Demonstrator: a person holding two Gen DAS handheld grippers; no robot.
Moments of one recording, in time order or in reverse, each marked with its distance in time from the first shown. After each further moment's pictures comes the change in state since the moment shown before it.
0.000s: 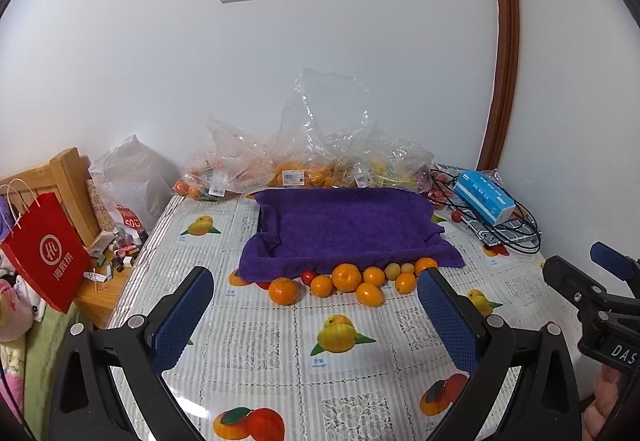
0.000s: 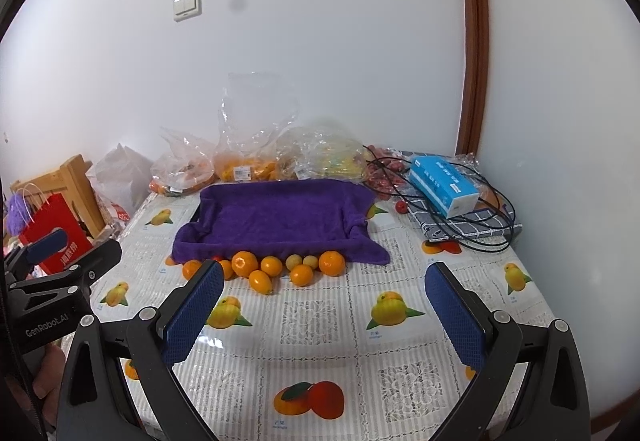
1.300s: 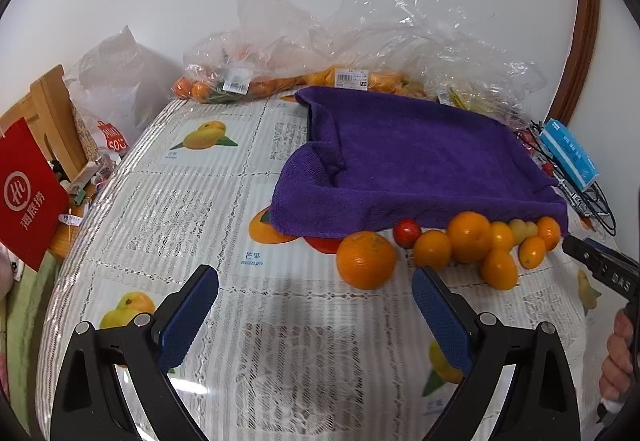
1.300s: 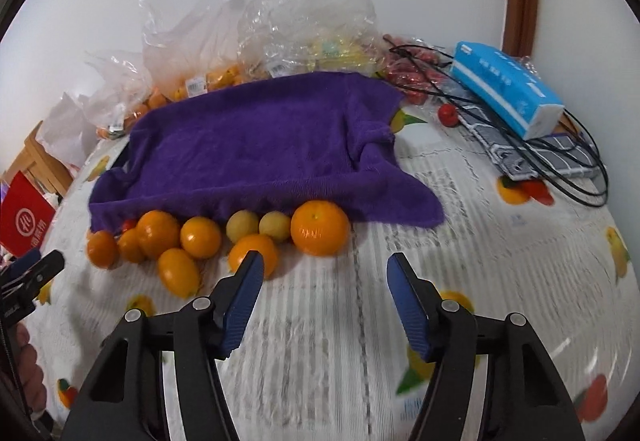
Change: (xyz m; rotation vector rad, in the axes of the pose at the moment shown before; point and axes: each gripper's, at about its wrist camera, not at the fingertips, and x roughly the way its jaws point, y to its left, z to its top) left arm 0.185 0.080 -0.055 -0.088 0.242 0.046; right arm 0.232 -0.020 -0.038 0.047 0.286 0.046
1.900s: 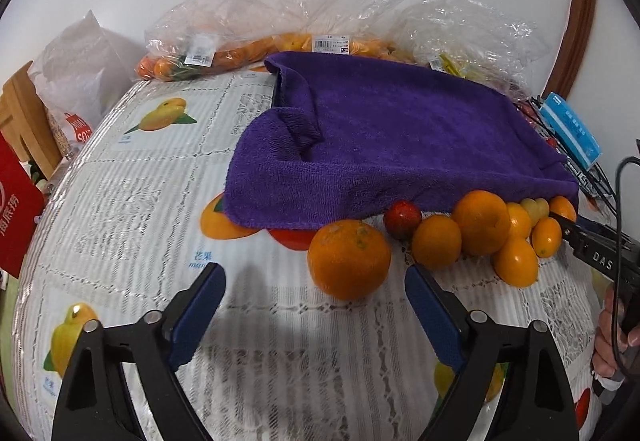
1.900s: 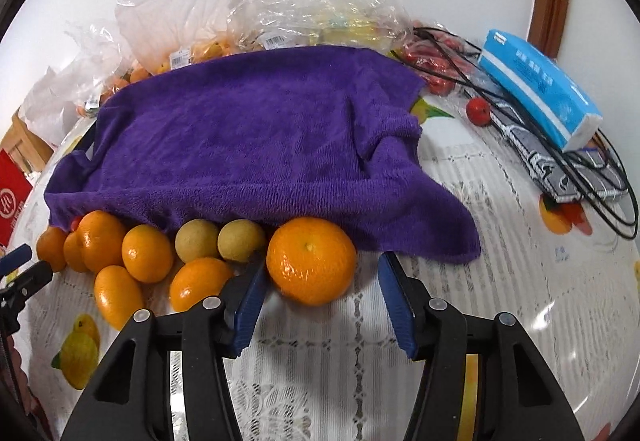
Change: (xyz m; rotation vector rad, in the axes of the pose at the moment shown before) left arm 0.046 -0.018 -0.001 0.038 0.073 -0.047; right arm 0.057 -0.001 0.010 -0.070 0.032 -0.017
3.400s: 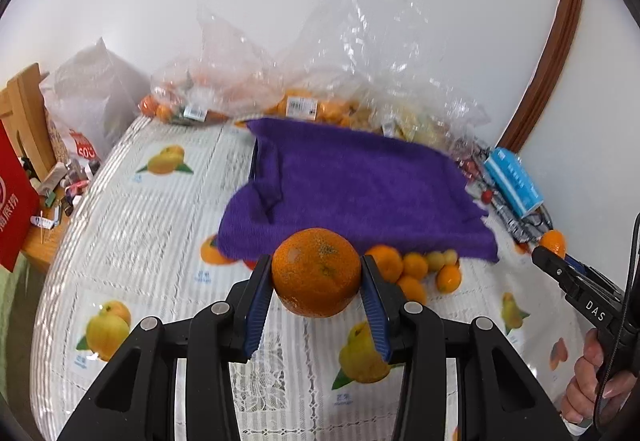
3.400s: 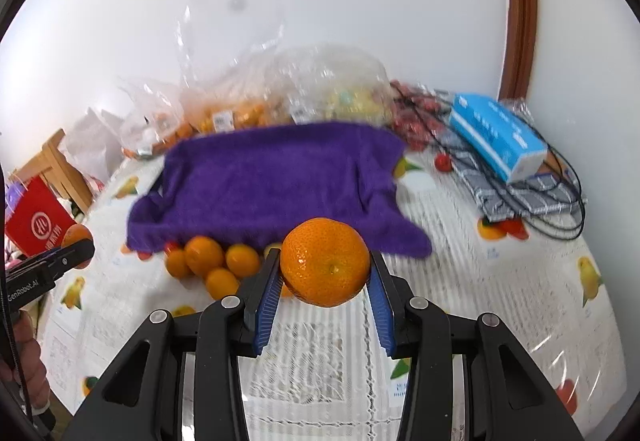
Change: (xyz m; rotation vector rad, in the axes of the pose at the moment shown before) left arm -0.098 -0.004 0.029 -0.075 -0.085 -0.125; right arm -0.135 0.011 0.005 0.042 -0.127 0.040
